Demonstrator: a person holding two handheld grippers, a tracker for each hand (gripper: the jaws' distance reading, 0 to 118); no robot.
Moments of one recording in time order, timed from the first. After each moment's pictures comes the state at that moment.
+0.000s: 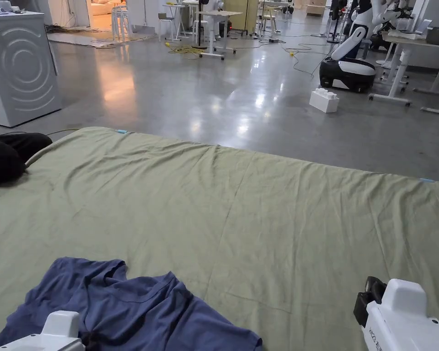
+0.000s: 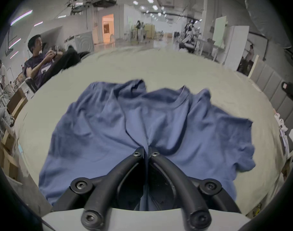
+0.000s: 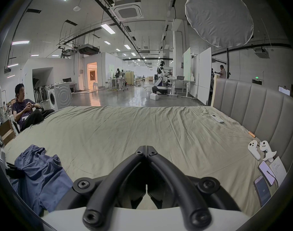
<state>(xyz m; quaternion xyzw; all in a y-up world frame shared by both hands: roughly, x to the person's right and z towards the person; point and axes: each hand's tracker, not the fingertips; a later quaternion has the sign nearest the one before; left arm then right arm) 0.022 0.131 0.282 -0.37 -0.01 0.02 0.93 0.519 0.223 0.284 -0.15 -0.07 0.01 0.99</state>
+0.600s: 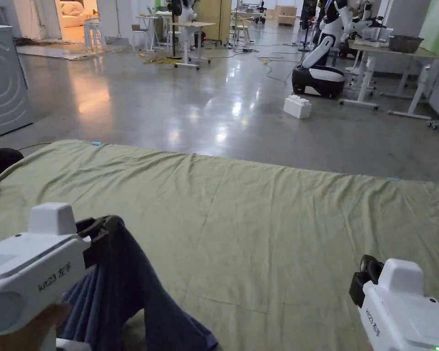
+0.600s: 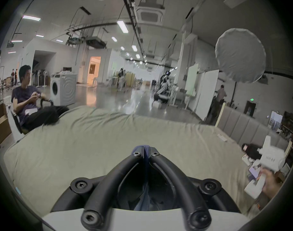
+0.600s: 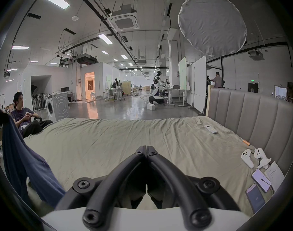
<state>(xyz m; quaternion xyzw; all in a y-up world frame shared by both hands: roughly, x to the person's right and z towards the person) 0.092 0.337 0.264 -0.13 -0.11 0.07 0.98 0.546 0.265 0.304 -0.10 -0.09 0.00 0.99</state>
